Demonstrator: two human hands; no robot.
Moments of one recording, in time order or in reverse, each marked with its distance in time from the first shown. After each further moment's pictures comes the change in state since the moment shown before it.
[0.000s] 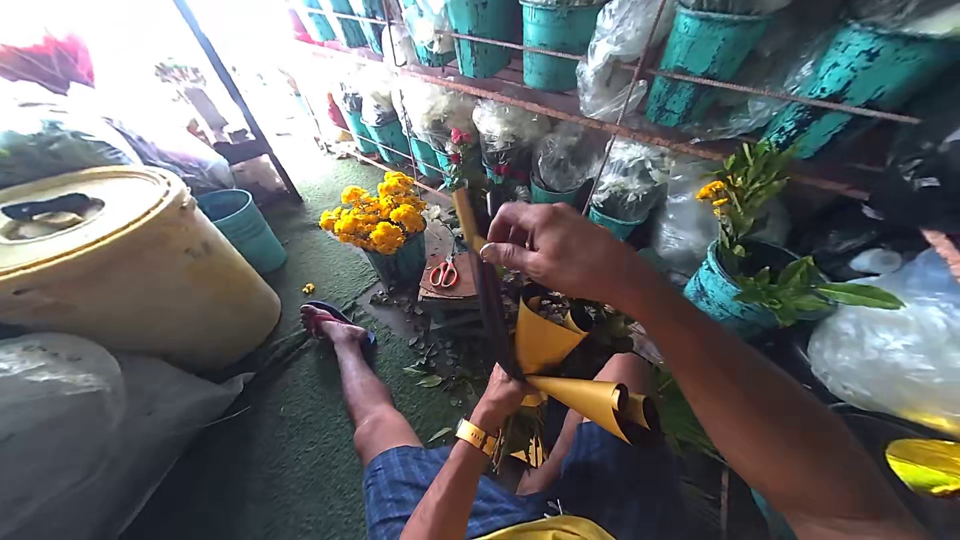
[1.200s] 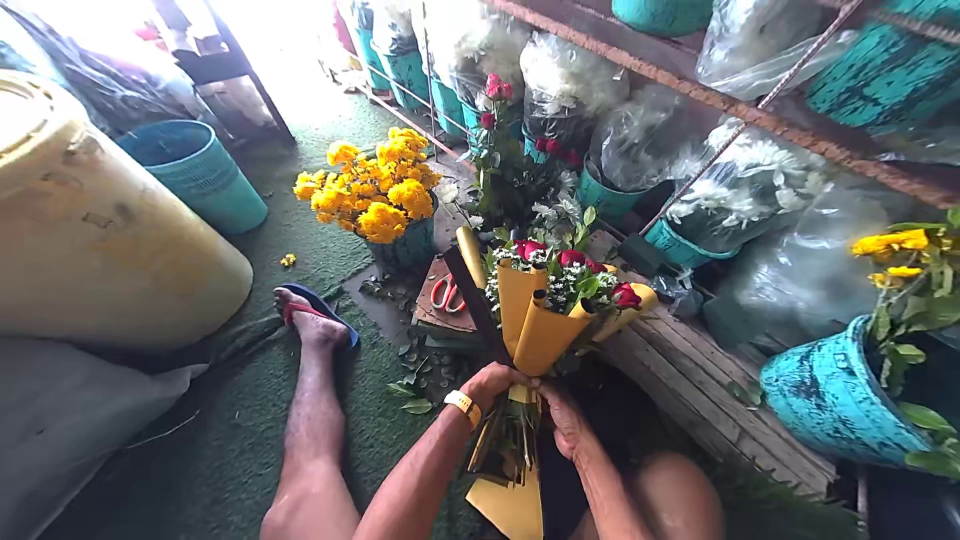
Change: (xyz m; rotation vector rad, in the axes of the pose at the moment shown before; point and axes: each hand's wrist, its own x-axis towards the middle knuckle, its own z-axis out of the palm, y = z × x) left_hand 0.199 -0.080 -0.098 -0.184 -0.005 -0.706; right_hand -0.026 0.258 0.354 1.234 0.075 1.116
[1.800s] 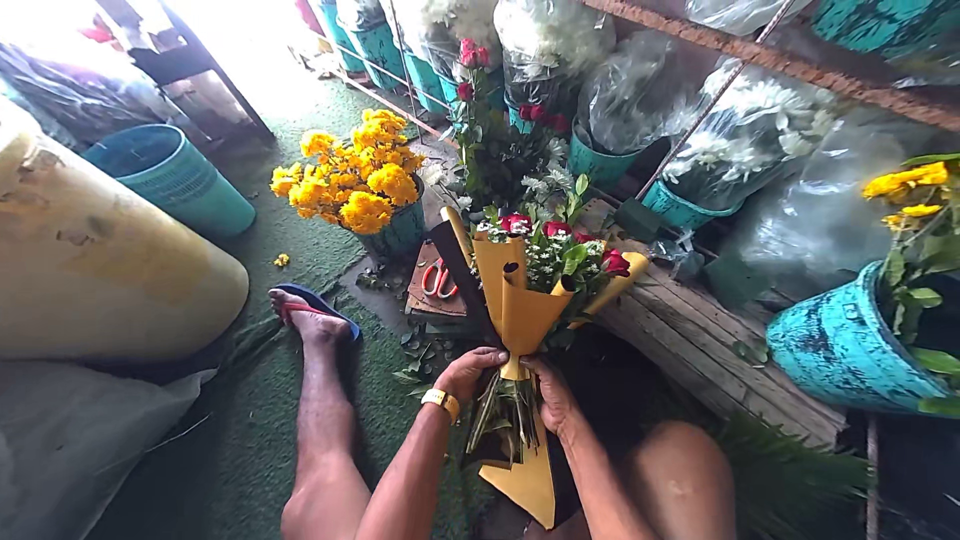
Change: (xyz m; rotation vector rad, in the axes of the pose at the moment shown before) left_hand -0.008 -0.020 -0.043 -0.146 -0.233 0.130; right_hand 0.010 0.014 0.022 0.272 -0.013 -0.050
